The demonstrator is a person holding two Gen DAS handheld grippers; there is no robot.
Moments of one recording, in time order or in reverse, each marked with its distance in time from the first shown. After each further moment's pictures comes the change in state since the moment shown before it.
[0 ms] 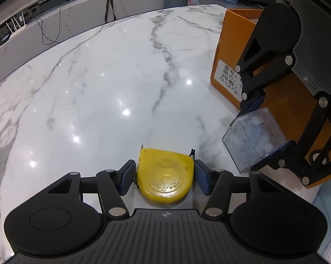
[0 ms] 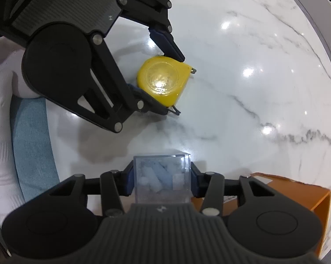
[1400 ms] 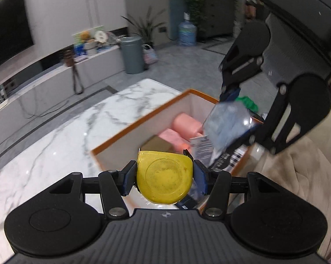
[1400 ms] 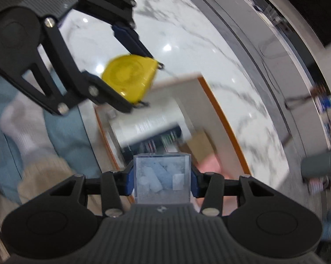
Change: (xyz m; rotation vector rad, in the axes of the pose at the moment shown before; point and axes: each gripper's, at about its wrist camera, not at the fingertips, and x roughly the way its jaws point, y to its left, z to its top) left arm -0.137 -0.196 0.070 0.207 -0.259 -0.055; right arm -0.187 0.062 -0.201 0.143 -0.130 -0.322
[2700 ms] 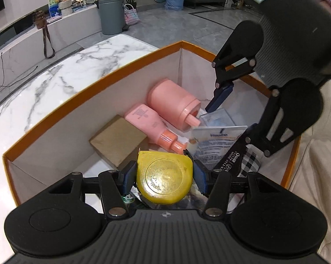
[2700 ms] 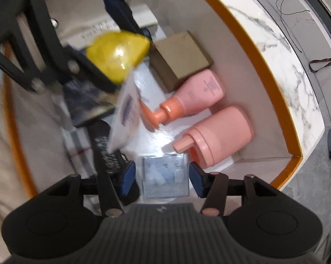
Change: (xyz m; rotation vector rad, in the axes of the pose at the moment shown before) left arm 0.153 -0.009 0.007 -0.057 0.194 -0.126; right arm 0.131 -0.071 -0.072 0.016 0.105 0.178
